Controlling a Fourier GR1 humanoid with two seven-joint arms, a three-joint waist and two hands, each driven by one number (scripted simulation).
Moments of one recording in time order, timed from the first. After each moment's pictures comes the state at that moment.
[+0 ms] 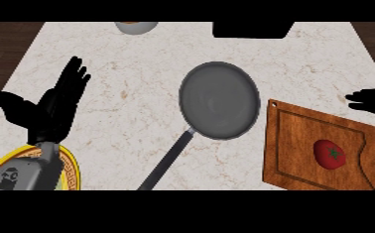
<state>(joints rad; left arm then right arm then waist) -0.17 0.32 -0.07 -1.58 0.26 0.20 0.19 -0.19 -1.13 0.21 -1.37 0.48 0.37 -0.76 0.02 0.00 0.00</state>
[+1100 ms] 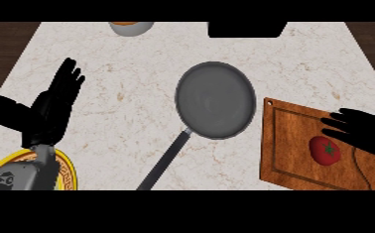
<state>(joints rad) -0.15 0.28 0.00 -1.60 0.22 0.16 0.21 0.03 -1.02 0.14 -1.74 0.80 0.35 -0.60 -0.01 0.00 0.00</state>
